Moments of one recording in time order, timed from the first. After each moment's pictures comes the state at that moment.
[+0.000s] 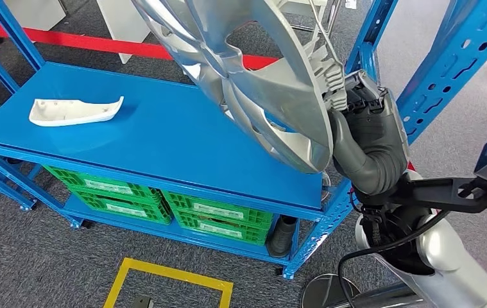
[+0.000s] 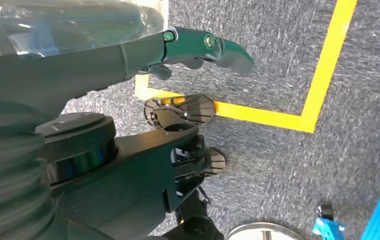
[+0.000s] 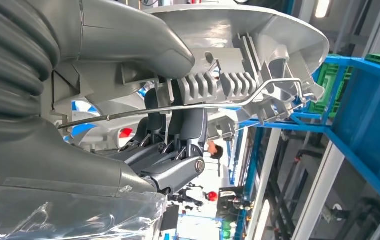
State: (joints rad) left arm -0.11 -0.01 -1.04 -0.30 1.11 0.21 -0.29; right arm -0.54 -0.45 0.74 -2.11 -0.72 -0.29 -0.13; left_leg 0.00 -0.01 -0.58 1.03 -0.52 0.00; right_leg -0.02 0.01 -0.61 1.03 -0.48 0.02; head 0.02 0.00
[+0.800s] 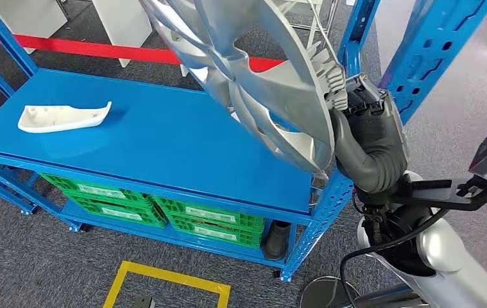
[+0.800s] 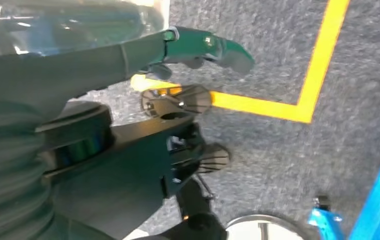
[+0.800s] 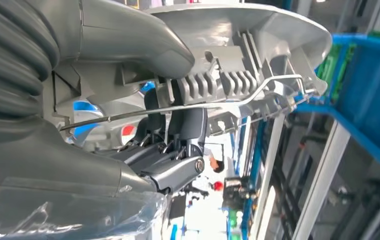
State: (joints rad) left arm -0.11 -0.02 -1.04 -0.30 1.12 0.21 -0.29; right arm -0.52 -0.46 0.74 -2.10 -0.72 -0.31 -0.13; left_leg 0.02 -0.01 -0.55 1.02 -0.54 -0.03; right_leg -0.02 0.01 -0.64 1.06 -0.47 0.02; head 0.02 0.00
